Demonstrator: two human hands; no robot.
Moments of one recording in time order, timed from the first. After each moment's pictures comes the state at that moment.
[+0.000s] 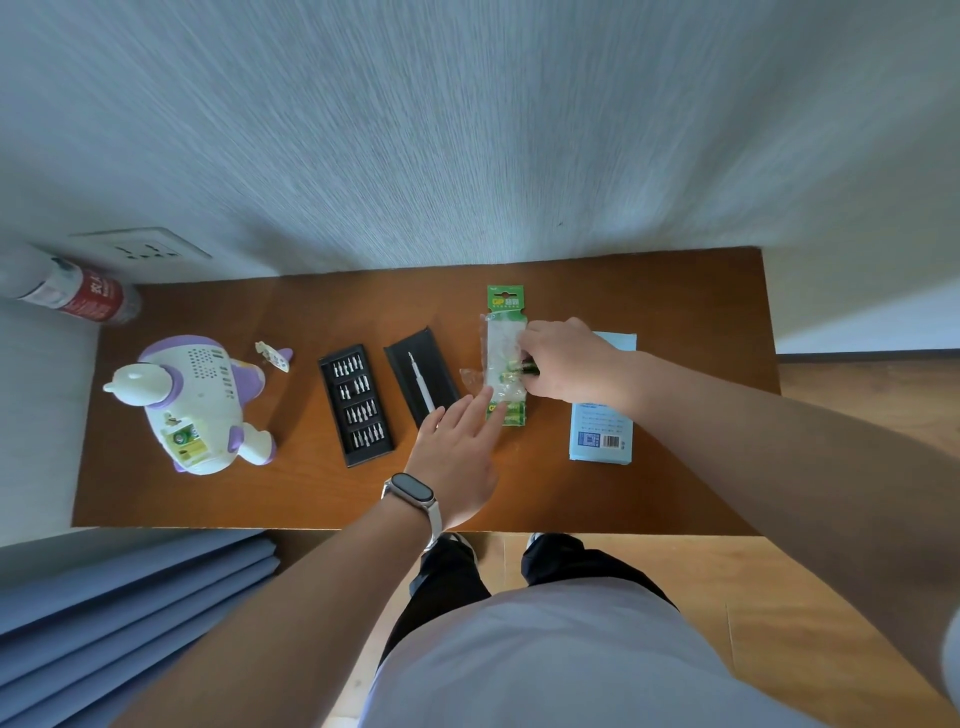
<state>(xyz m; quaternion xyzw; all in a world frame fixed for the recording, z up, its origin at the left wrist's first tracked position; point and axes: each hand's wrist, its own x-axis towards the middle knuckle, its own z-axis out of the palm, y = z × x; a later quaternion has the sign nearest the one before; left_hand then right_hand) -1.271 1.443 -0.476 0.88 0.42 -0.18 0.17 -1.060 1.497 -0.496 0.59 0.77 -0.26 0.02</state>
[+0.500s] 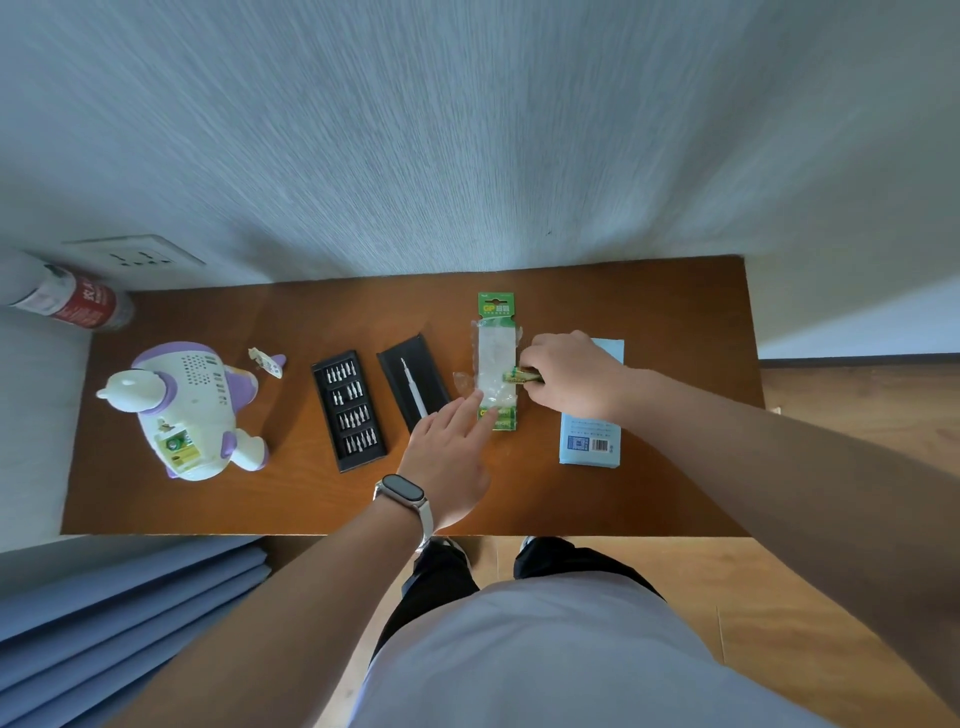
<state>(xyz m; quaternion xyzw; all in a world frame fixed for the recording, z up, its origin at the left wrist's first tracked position) -1.269 1.446 -0.471 0.87 0.42 -0.15 0.18 -1.053 1.480 -0.478 0.60 0.74 -0.29 0.00</state>
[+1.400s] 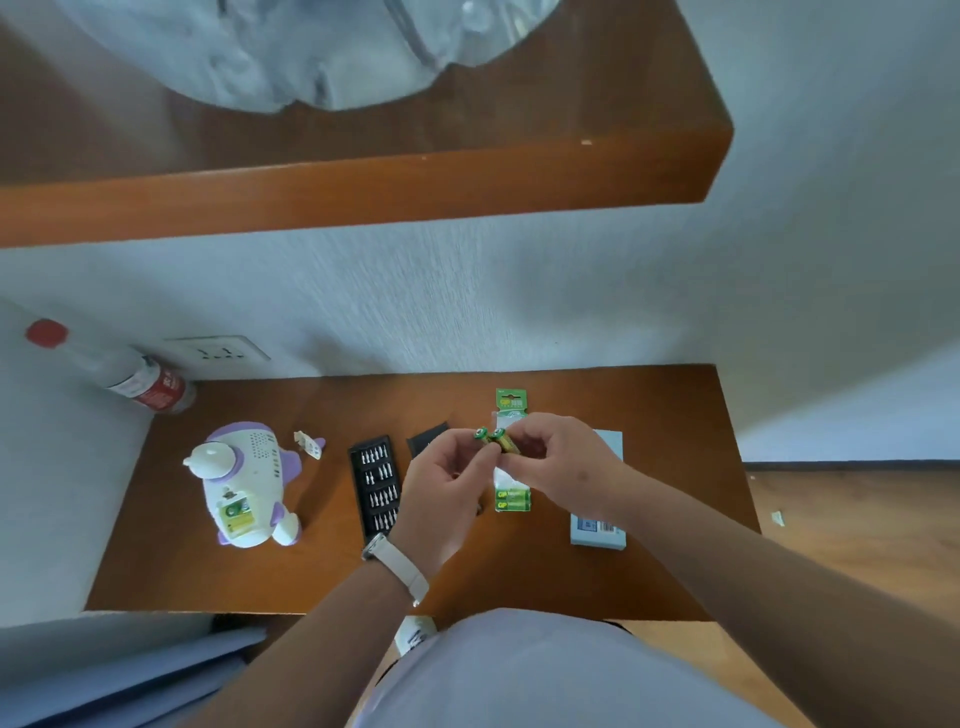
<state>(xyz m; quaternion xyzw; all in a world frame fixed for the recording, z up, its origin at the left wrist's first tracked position) -1.265 1.462 -0.359 0.57 0.54 0.30 0.55 -1.100 1.445 -0.346 0.62 0.59 -0.45 -0.26</state>
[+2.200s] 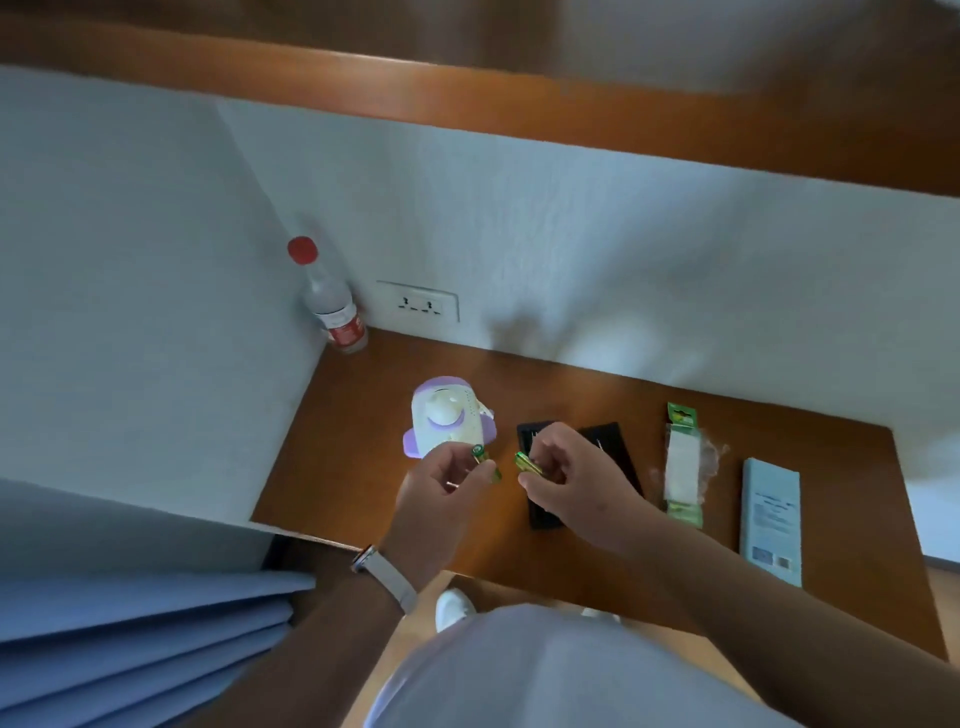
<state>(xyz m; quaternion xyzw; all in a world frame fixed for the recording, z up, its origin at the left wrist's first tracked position) -1.505 1.483 -0.364 0.48 0.64 0.32 0.50 -1.328 1.481 -0.343 0.64 0.61 -0.43 -0.19</state>
